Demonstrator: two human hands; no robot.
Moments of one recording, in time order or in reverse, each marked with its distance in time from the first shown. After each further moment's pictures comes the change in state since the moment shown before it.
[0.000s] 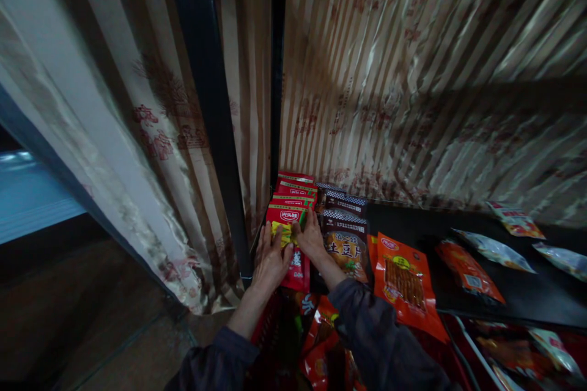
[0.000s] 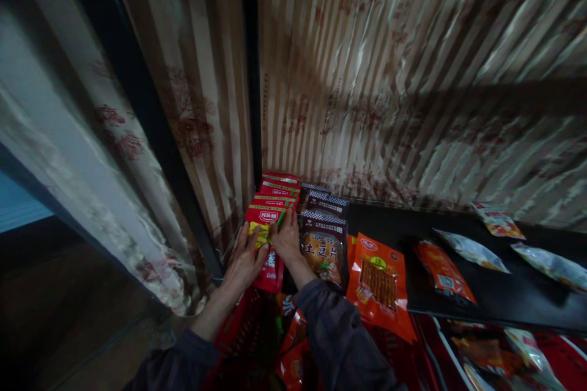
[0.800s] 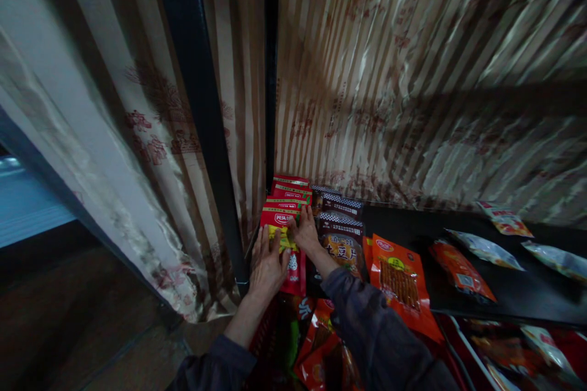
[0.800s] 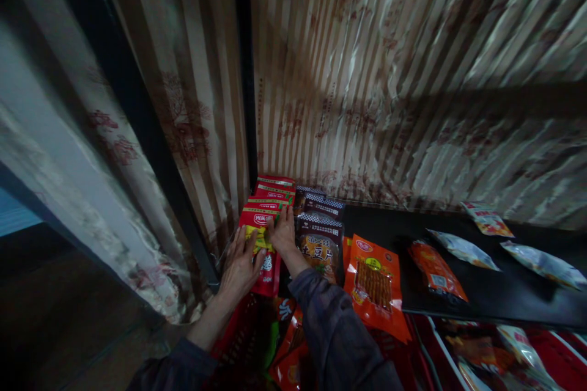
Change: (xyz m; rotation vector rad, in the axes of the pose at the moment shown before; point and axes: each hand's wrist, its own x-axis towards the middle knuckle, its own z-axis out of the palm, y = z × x) left_hand -0.002 0.003 -0.001 0.135 0.056 0.101; right_hand 0.027 0.008 0.005 -0.068 0.007 -0.108
